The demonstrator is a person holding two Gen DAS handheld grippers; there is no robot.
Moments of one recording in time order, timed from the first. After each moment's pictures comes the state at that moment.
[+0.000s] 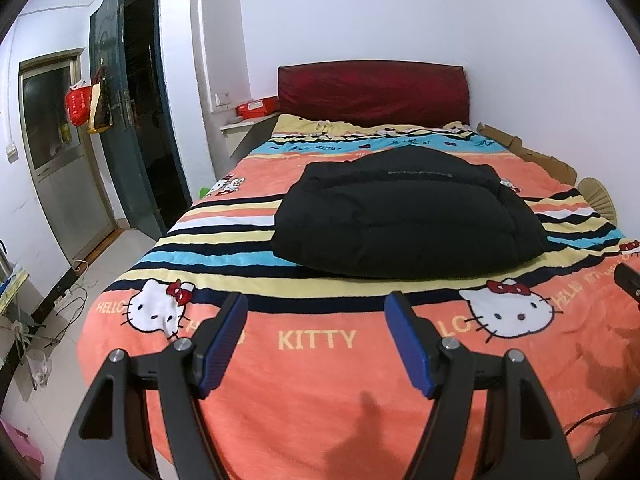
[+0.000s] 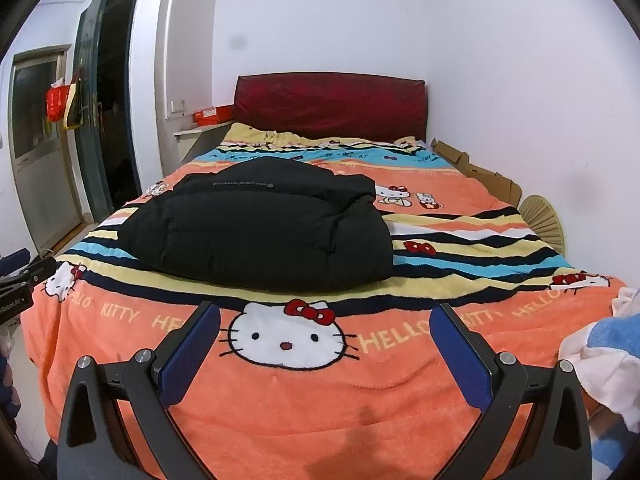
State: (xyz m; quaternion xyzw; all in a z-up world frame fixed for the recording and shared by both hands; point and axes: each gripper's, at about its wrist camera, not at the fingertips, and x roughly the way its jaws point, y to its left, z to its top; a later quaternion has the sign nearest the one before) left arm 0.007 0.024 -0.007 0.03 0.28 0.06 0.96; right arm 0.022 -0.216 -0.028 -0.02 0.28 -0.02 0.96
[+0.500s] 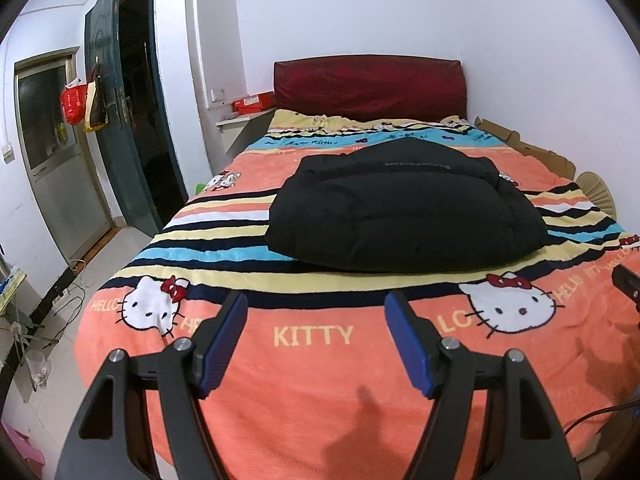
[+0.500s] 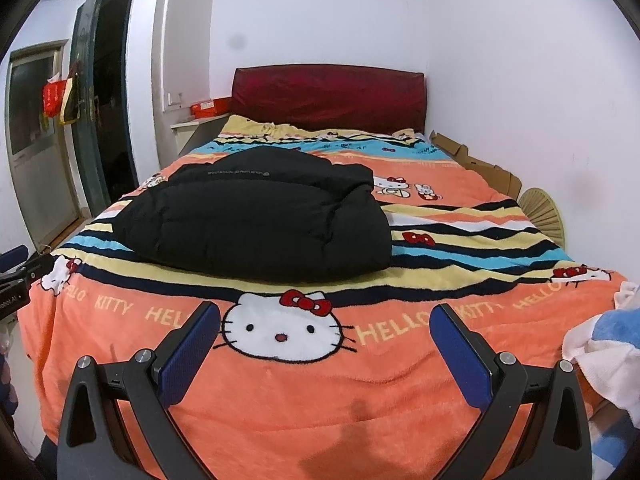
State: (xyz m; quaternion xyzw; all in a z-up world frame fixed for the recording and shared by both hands) left arm 0.014 0.024 -0.017 0.03 0.29 0.06 0.95; right arm 0.026 -0.219 -0.039 -0.02 0.30 -0.03 0.95
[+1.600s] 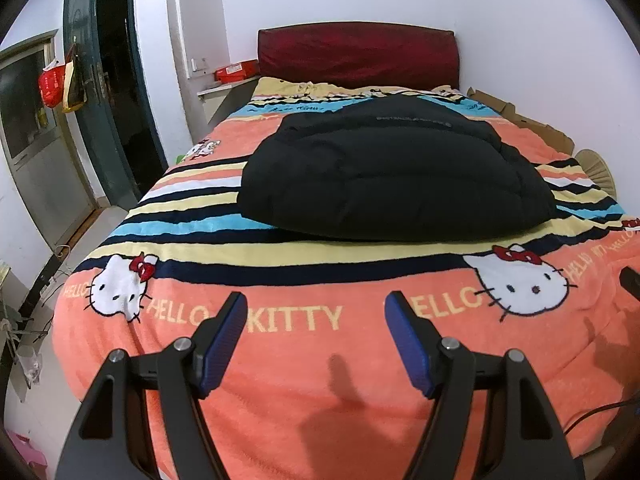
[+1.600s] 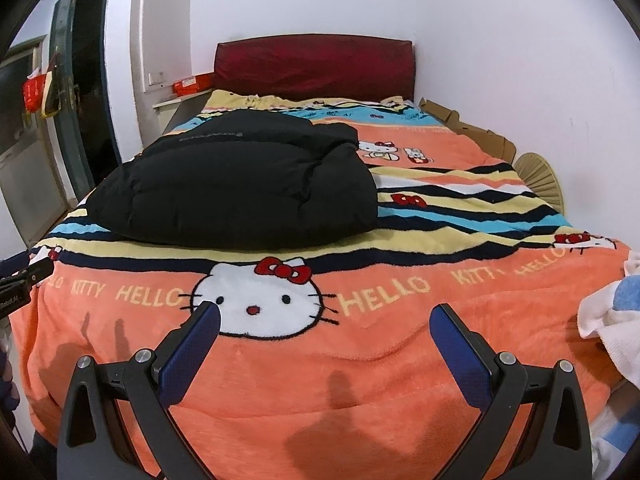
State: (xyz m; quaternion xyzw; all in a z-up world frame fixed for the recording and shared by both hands) left arm 0.056 0.023 -0.061 0.03 0.35 0.03 0.94; right arm 0.043 -0.238 -0.073 -0.01 0.35 -0.05 0.94
